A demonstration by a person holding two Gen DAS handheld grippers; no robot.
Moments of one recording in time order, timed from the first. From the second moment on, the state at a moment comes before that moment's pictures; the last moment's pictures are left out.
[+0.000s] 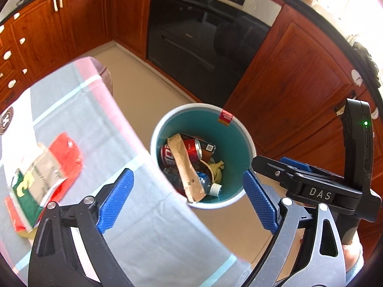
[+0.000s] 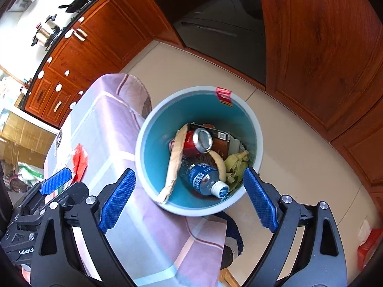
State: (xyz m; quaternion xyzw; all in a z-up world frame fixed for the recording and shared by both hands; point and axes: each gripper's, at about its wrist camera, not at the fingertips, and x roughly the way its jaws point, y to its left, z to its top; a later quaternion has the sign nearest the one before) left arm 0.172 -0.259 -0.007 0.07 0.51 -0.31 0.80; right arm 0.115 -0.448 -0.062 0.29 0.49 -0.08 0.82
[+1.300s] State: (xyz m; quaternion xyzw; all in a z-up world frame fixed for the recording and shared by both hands) left arm 0.236 -0.083 -0.055 0.18 0.53 -0.17 0.81; right arm 0.204 -0.275 -0.067 0.20 0.55 0.05 0.81
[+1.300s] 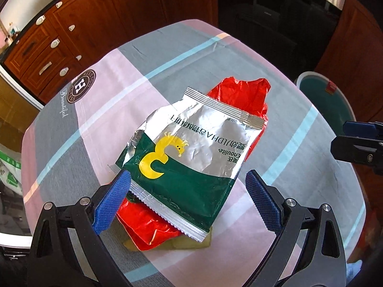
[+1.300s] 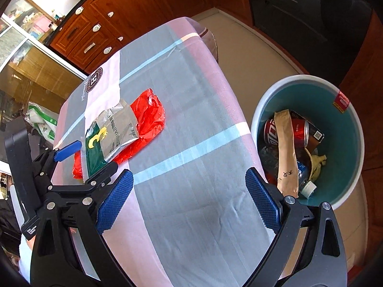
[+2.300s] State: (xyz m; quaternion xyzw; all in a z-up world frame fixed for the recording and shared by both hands) left arm 0.281 0.016 -0.047 0.04 0.56 -0.18 0.81; right arm 0.260 -0.221 -0.079 0.21 0.56 0.09 0.80
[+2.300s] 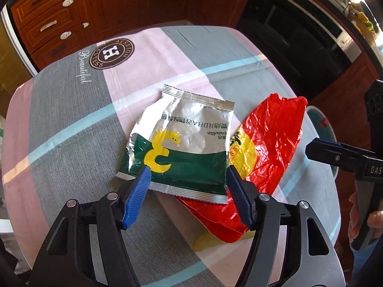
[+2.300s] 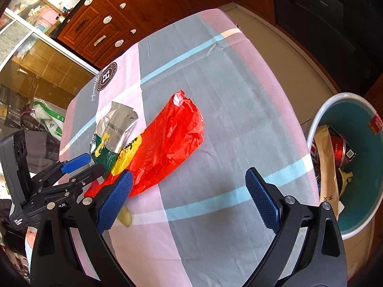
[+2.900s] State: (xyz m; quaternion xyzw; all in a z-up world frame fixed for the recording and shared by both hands) left arm 0.290 0.014 -0.068 0.11 0.54 -0.21 0.81; right arm 0.295 -0.158 -0.093 0.18 0.54 0.13 0.81
